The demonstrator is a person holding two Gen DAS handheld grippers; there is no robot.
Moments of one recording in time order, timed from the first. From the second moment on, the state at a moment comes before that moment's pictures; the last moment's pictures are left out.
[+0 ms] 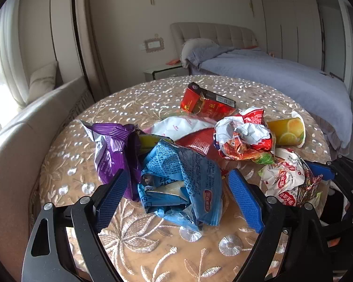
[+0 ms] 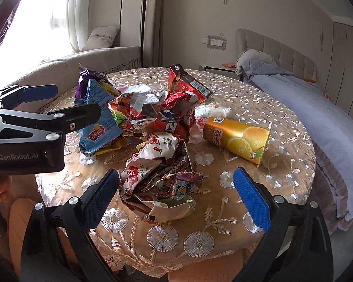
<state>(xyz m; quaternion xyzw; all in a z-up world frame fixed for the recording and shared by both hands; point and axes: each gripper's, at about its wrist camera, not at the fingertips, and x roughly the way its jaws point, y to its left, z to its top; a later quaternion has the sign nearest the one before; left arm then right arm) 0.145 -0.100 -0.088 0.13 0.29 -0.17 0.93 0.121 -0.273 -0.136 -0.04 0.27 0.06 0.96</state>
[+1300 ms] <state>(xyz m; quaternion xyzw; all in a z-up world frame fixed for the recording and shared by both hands) 0.070 -0.174 -0.064 0.12 0.24 -0.24 0.93 0.047 -0.374 -0.111 0.04 0.21 0.01 0.98</state>
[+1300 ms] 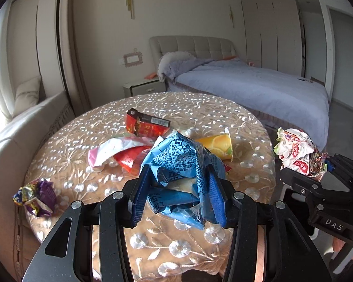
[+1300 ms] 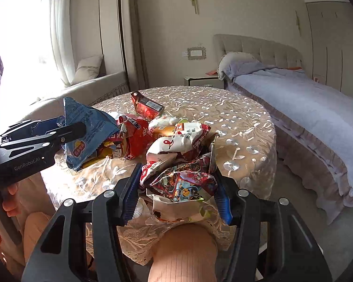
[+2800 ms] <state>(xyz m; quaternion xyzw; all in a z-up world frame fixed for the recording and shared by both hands) 0.009 -0.495 -0.280 0.37 0.39 -0.52 0.66 -0.044 -0.592 -0.315 0.02 0.47 -0.16 0.87</state>
